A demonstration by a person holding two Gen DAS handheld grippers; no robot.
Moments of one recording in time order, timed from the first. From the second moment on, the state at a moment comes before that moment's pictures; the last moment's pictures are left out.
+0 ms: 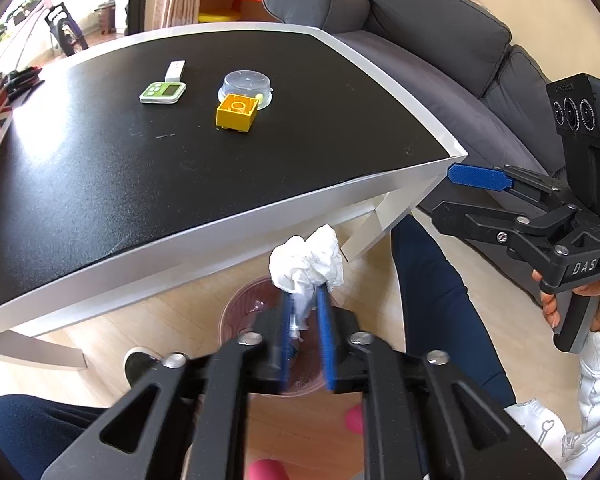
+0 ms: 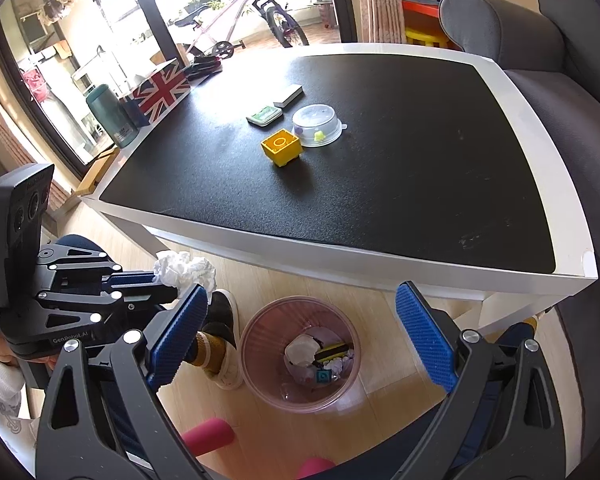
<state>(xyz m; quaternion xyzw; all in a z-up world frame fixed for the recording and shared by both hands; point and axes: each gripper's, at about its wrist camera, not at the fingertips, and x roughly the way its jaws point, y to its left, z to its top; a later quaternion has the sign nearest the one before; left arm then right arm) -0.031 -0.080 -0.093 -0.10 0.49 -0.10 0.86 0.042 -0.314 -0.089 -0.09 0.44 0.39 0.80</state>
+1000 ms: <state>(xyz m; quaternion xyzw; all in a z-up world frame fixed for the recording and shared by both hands) -0.010 -0.048 -0.075 -0.12 0.46 -0.05 0.88 0.061 -0.306 -0.085 -0.08 0.45 0.38 0.81</state>
